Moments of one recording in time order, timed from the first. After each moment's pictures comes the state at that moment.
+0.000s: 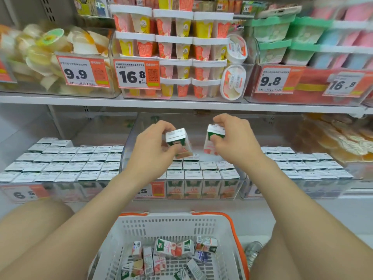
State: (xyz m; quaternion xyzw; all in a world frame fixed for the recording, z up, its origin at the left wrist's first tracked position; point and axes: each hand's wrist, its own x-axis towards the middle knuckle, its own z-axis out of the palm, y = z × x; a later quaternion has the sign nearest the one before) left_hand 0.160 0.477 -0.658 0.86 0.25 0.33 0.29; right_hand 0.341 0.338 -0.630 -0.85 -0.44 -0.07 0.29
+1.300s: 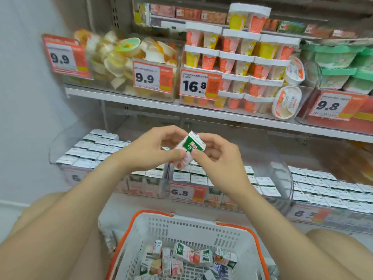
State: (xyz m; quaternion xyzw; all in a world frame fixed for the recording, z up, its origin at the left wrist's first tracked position) left_hand 0.055 0.554 -0.627 0.87 0.17 0.19 0.43; right_hand 0.206 0.403 -0.647 -0.67 -0.47 0.14 0.56
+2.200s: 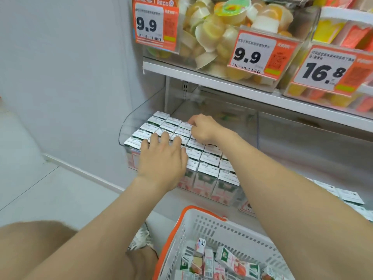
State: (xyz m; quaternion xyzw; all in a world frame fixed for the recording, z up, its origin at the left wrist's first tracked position) left_hand -0.039 0.638 -0.742 0.85 0.50 0.12 -0.07; right_hand 0.144 0.697 -0.699 -0.76 -0.62 0.16 0.10
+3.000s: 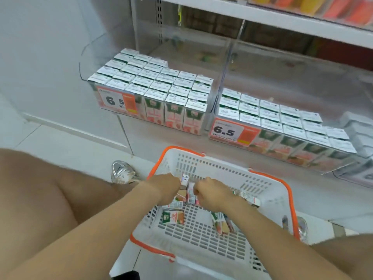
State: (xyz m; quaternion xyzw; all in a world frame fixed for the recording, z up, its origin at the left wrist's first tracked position) left_hand -0.020 0.506 -0.897 0.89 0.29 -0.30 0.19; right_hand 0.152 0.411 -0.925 -0.69 -0.67 0.23 -0.11
